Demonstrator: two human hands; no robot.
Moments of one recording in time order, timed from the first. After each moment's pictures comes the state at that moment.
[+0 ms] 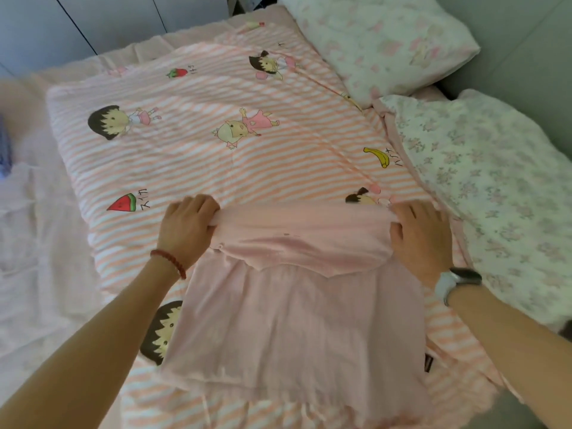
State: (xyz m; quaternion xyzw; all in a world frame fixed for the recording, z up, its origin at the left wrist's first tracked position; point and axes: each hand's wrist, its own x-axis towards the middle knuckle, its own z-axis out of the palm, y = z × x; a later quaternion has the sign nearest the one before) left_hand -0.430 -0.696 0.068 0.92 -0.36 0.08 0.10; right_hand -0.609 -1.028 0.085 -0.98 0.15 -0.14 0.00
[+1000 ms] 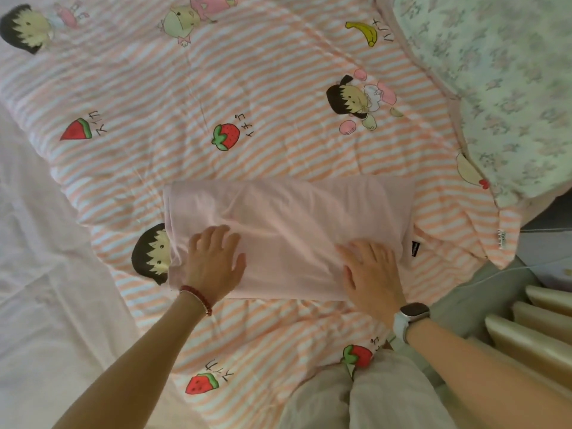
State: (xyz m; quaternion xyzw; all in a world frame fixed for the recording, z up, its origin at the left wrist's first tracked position) left_hand -0.614 -0.664 -0.008 0.92 -0.36 -0.12 0.01; right_hand -0.790 -0.900 -0.009 -0.98 0.13 0.03 0.11
